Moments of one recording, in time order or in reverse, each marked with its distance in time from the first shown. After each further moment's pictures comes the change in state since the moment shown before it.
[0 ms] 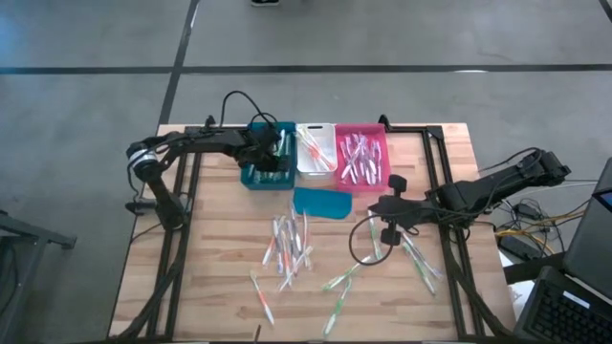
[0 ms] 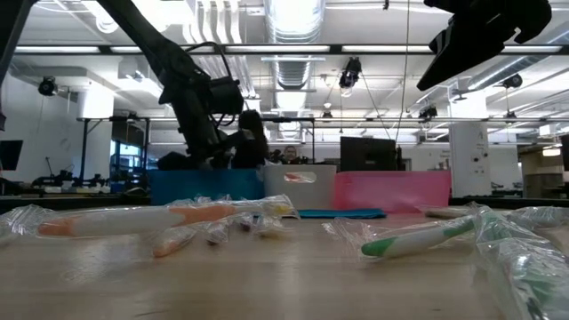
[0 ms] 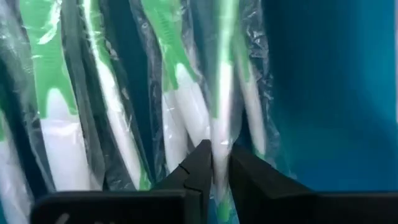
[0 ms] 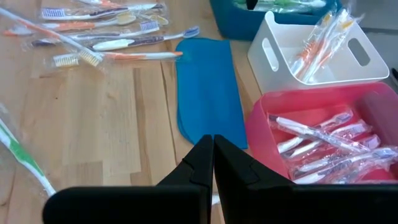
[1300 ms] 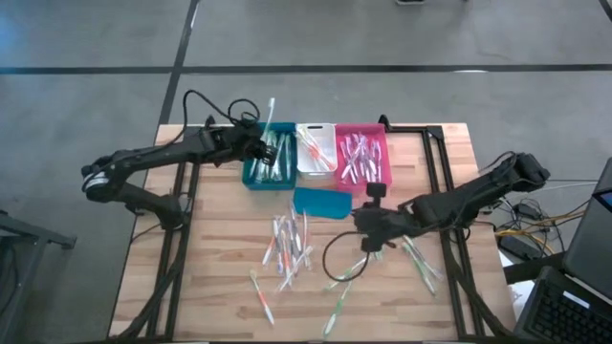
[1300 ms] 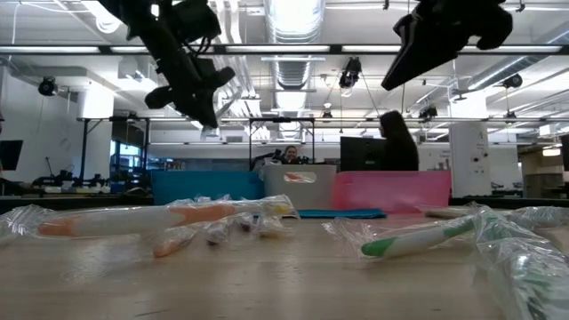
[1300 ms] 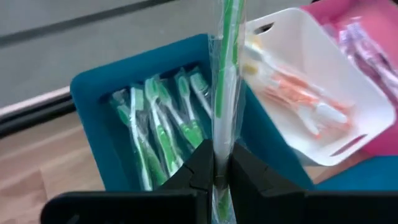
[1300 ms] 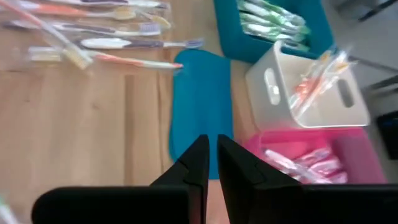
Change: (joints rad) left arm -0.133 -0.407 -0.012 -0.086 -0.460 0.227; right arm 0.033 0.301 0.199 -0.003 0.103 -0.127
